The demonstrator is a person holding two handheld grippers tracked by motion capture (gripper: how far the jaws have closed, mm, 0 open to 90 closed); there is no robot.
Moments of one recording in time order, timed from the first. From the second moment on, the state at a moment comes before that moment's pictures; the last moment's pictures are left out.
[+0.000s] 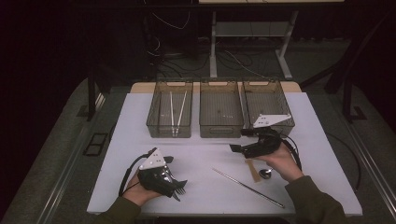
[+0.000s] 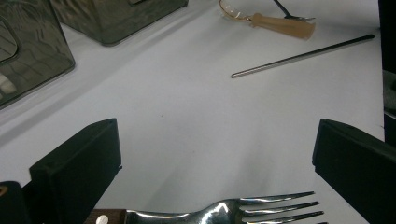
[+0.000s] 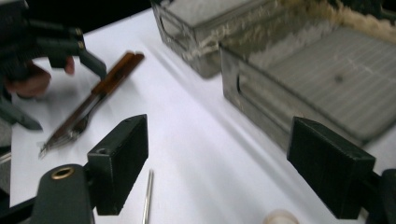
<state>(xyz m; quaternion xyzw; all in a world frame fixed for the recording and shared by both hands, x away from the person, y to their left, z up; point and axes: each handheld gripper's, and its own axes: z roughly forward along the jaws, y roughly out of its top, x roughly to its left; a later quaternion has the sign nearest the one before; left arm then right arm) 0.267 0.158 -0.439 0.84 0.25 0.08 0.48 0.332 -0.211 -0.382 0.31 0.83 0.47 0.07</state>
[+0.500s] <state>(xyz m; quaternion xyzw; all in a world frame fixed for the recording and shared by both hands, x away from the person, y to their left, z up) 0.266 0.158 -0.438 0.84 0.26 0.08 0.48 0.296 -0.247 -0.391 0.32 0.83 0.45 0.06</state>
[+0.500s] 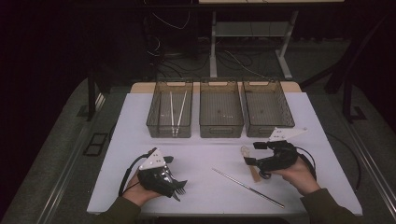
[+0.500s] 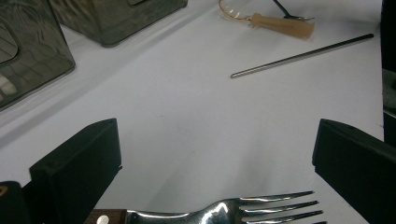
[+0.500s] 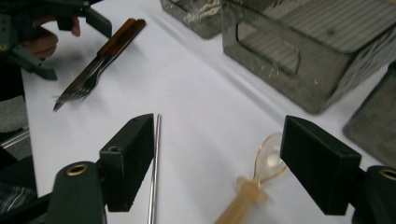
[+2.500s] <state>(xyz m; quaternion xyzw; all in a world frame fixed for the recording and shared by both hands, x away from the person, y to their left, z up) 0.266 0.157 -0.439 0.84 0.25 0.08 0.47 0.225 -0.252 -0.439 0.25 0.92 0.31 0.04</state>
